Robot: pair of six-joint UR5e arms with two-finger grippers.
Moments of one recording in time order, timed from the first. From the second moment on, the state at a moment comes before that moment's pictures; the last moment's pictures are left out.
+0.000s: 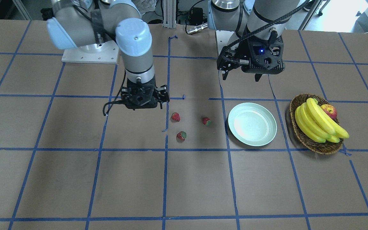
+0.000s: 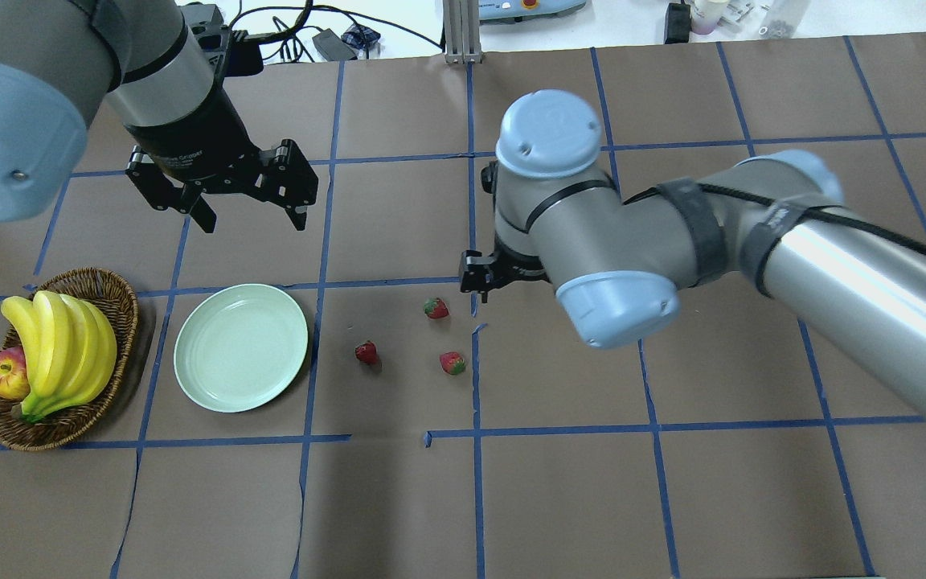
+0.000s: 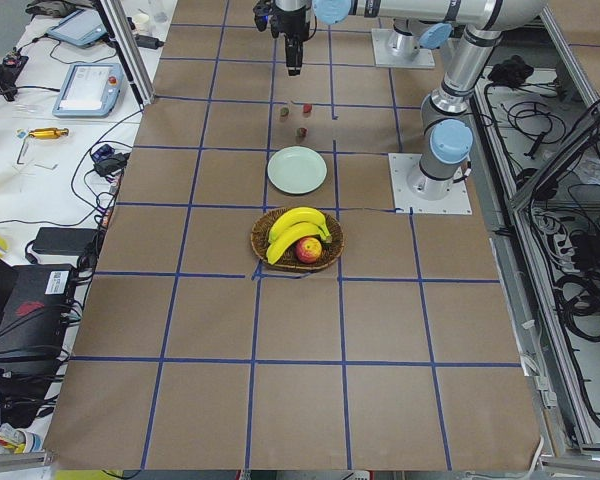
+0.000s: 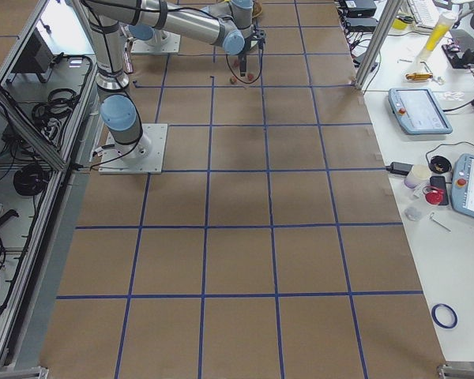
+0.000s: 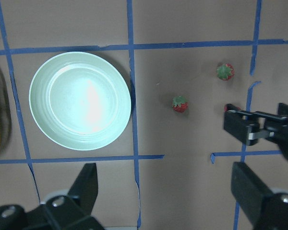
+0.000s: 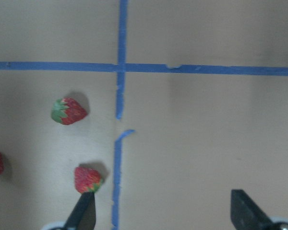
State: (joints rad) left arm -1.64 -1.56 -1.59 -1.60 1.56 -0.06; right arm 1.85 -1.44 1.84 -1.99 -1.55 0.23
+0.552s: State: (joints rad) left arm -1.64 -1.56 -1.59 -1.60 1.56 -0.06; right arm 1.60 -1.54 1.53 -1.49 -1.55 -0.03
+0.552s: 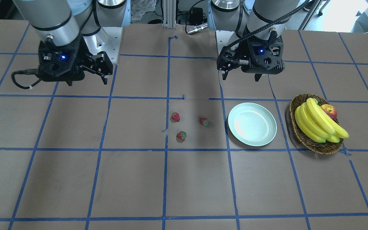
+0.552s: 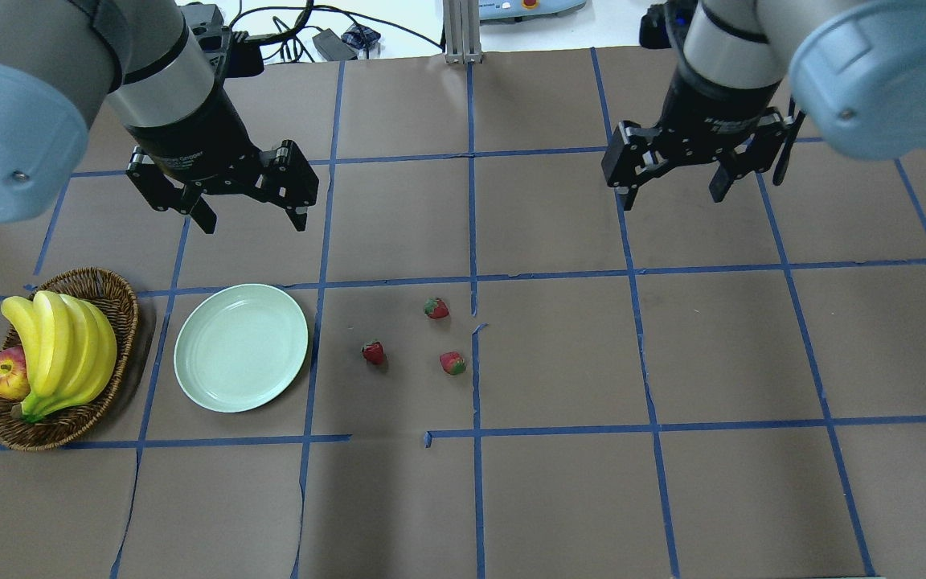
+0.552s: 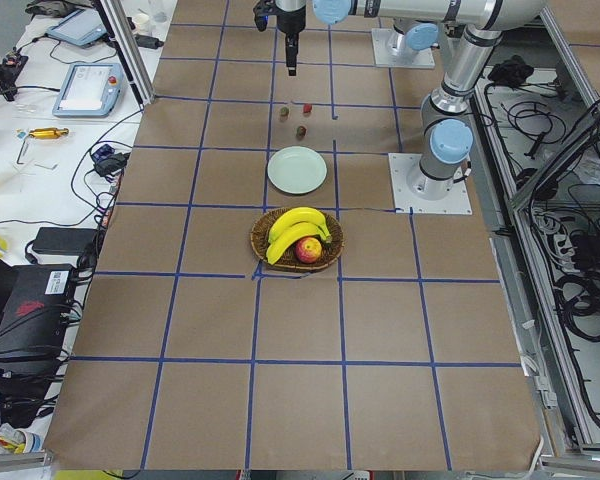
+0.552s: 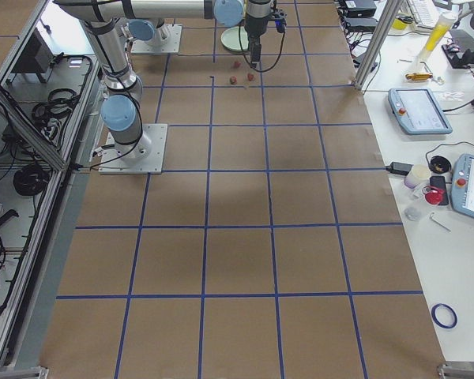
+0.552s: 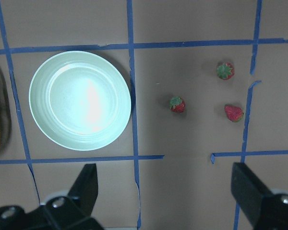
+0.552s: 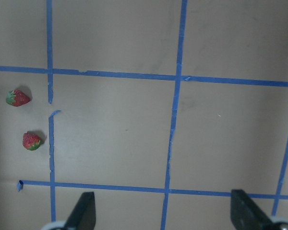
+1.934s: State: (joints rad) left arm -1.71 -1.66 -1.84 -1.27 1.56 -0.15; right arm 1.57 -1.55 1.51 -1.58 -1.58 -0.03
